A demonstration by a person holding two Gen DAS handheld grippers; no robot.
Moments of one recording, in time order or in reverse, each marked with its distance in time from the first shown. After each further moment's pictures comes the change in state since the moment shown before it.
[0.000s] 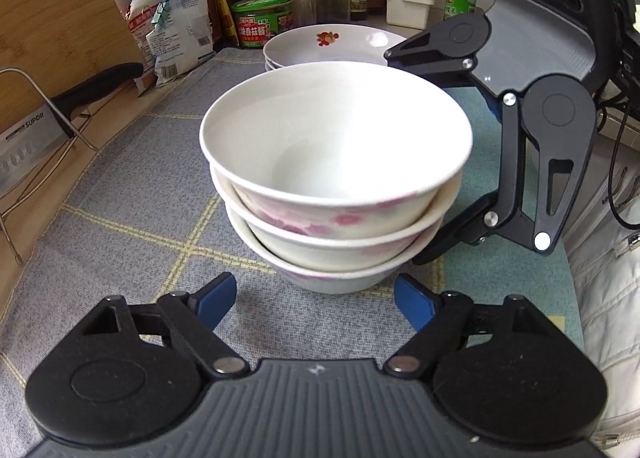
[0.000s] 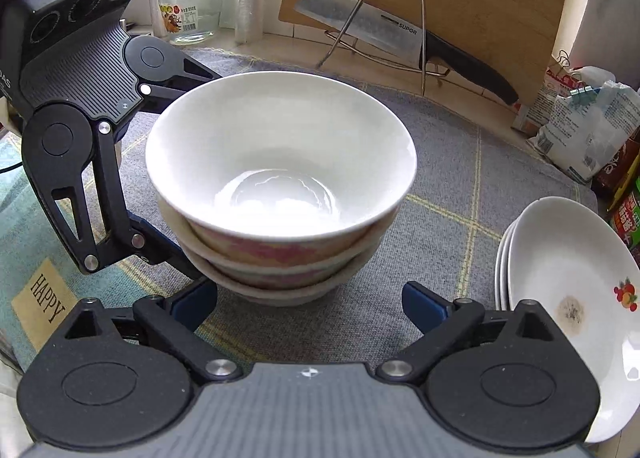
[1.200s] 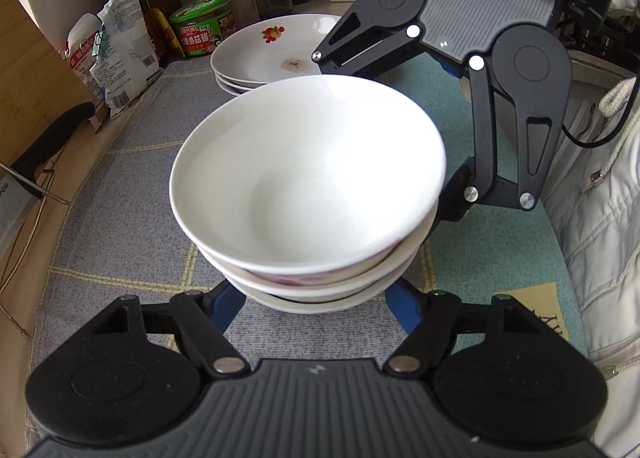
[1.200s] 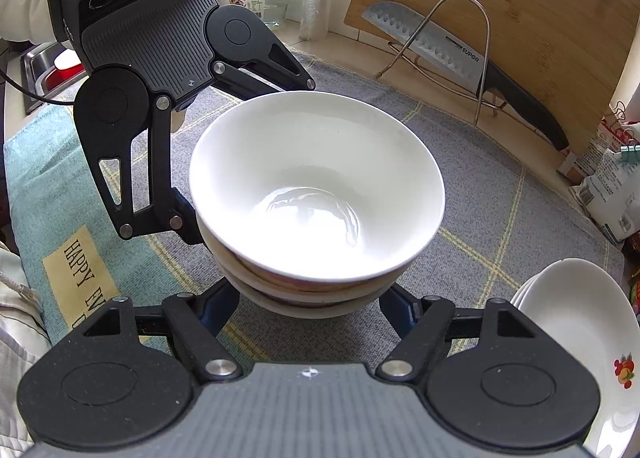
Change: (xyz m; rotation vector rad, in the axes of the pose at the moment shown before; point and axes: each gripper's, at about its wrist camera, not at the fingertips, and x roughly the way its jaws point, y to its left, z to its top) left arm 0.005 0.006 0.016 0.199 0.075 -0.070; right arm -0.009 -0.002 0.014 -0.170 0.041 0.124
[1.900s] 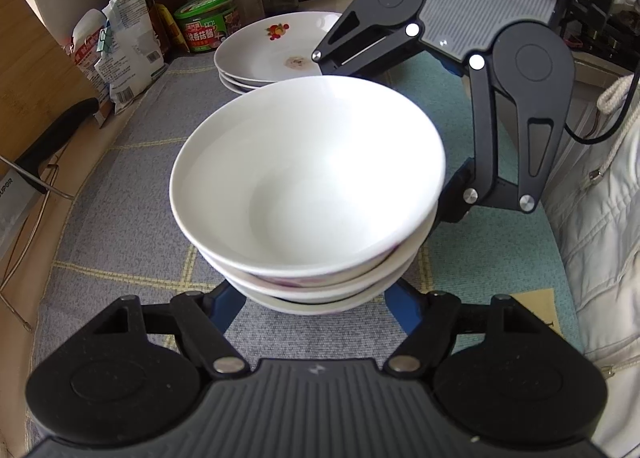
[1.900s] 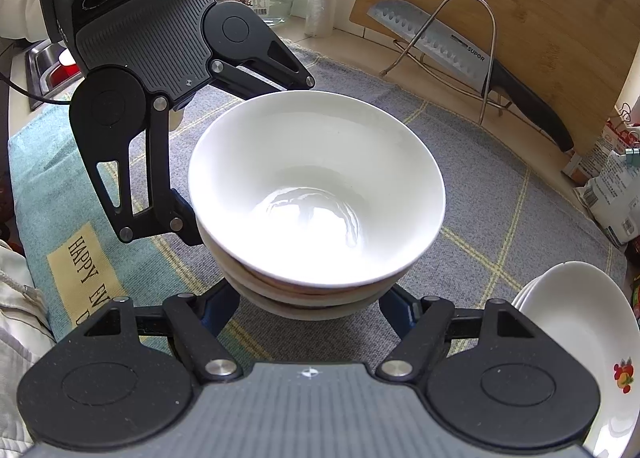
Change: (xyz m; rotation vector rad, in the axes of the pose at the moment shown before) left arm 0.000 -0.005 0.000 -0.017 0.014 0.019; right arm 0.002 -0.001 0.005 -0.006 0.016 0.015
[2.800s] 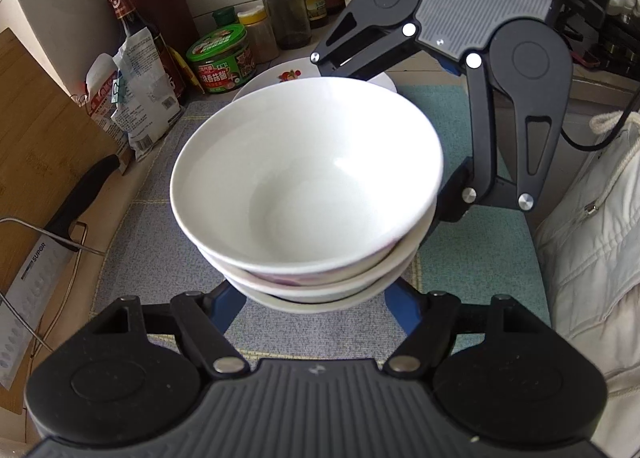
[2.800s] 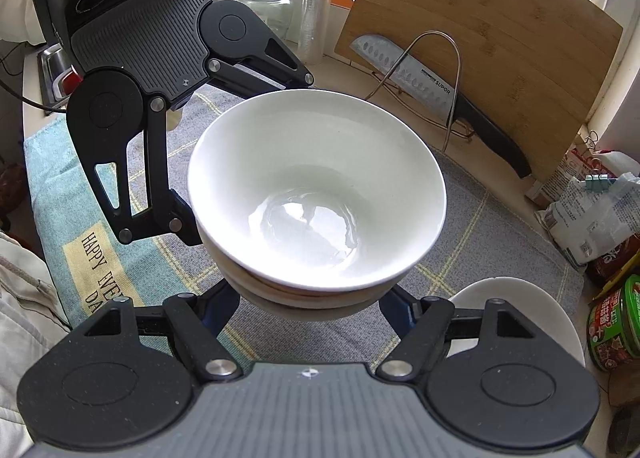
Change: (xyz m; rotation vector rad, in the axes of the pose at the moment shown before) left arm -0.020 -0.004 0.058 0.021 -0.005 0.081; right arm -0.057 -0.026 -0.002 -0.052 -0.041 -0.017
